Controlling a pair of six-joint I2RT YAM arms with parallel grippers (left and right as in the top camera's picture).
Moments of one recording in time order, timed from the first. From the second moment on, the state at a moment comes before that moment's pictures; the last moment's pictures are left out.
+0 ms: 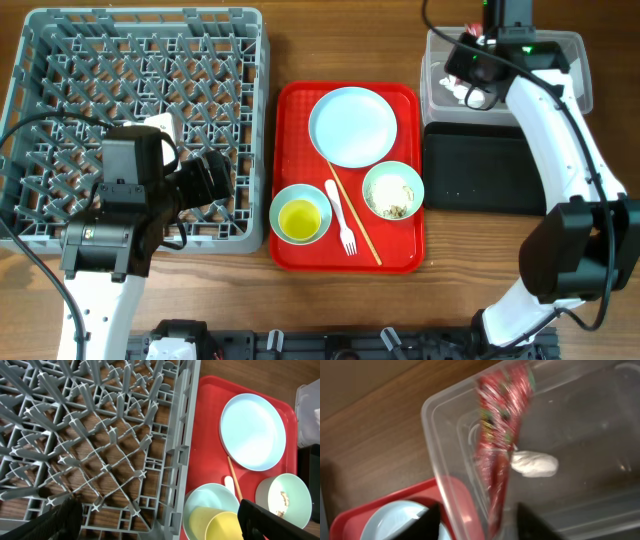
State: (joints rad) left arm -0.08 1.01 1.06 -0.96 0.07 -0.33; right arm 0.05 1.85 1.62 -0.73 0.04 0.49
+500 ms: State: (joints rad) left arm -0.08 1.01 1.06 -0.96 0.07 -0.33; right arm 0.05 1.66 1.62 -0.99 -0.16 0.37
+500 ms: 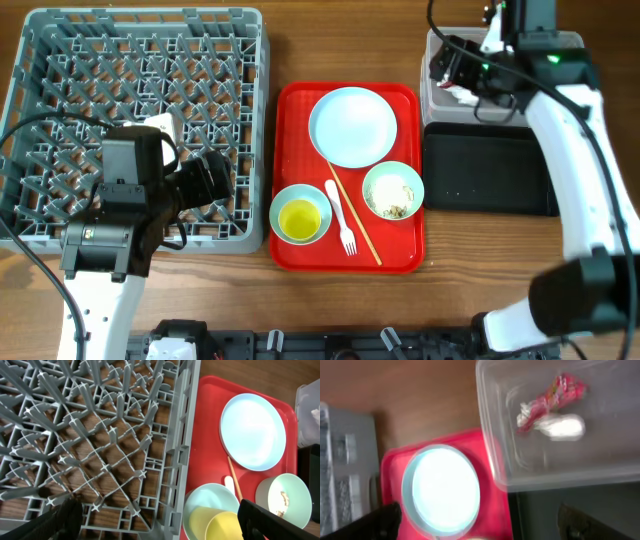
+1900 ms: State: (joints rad) left arm -0.08 1.01 1.06 -0.96 0.07 -0.33; right arm 0.63 1.63 0.95 -0.61 0.00 0.54
